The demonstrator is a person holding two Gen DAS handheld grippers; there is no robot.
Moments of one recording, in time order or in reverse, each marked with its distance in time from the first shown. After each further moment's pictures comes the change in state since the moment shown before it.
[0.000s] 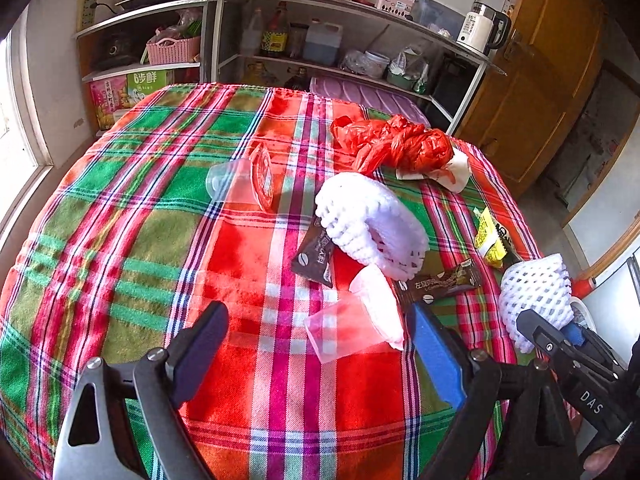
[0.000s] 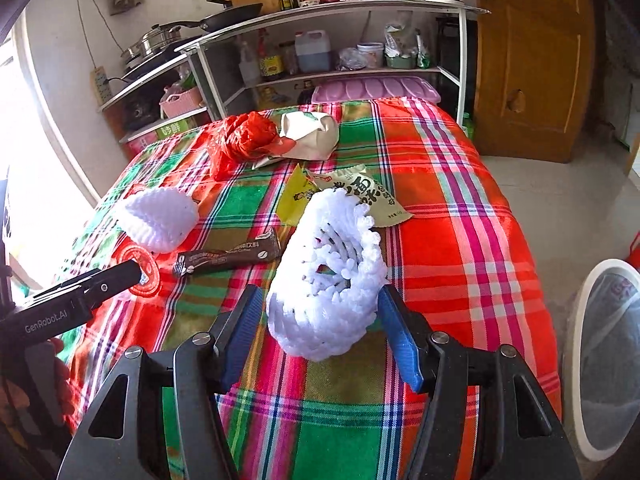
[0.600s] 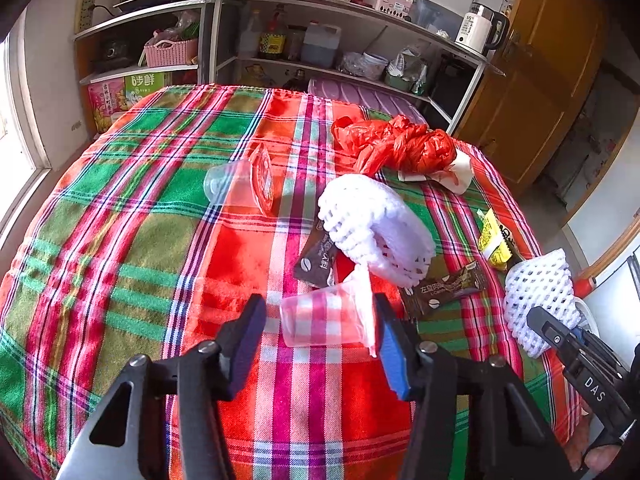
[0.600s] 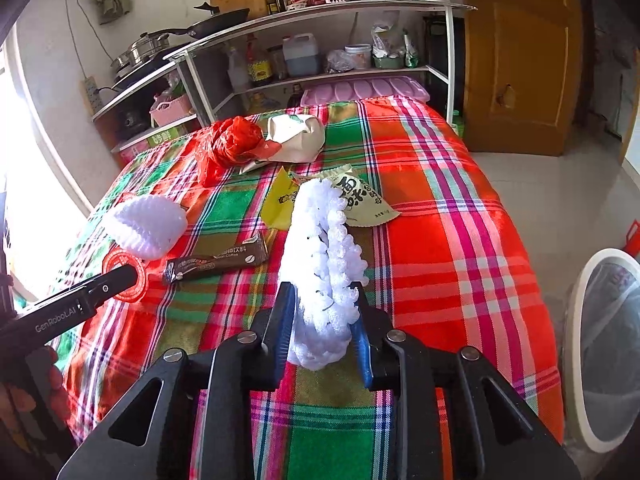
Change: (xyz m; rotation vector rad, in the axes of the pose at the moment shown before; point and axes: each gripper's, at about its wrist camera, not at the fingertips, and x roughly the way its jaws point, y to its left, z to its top) left arm 0.003 0.001 0.001 0.013 -0.012 -0.009; right arm -0.003 -0.005 -0.002 0.032 -0.015 -0.018
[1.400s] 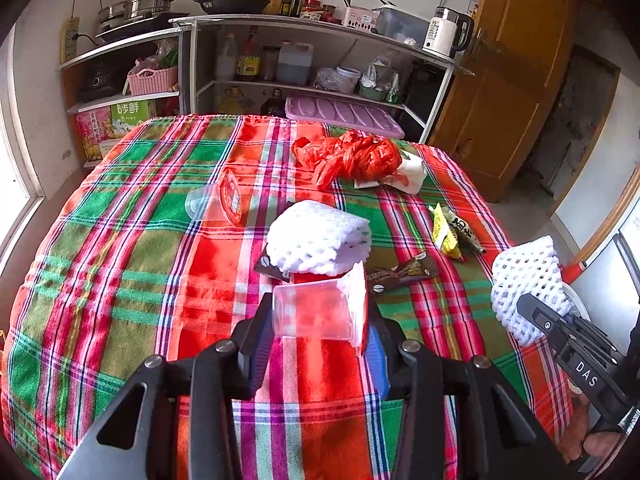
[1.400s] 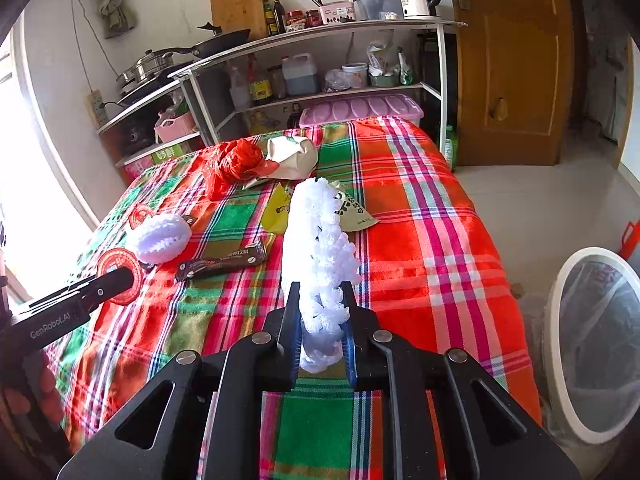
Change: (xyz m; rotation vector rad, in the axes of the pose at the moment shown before) left arm -0.038 -0.027 -0.010 0.081 -0.061 -0.030; right arm -0.040 -0.009 -0.012 -0.001 -0.075 0.001
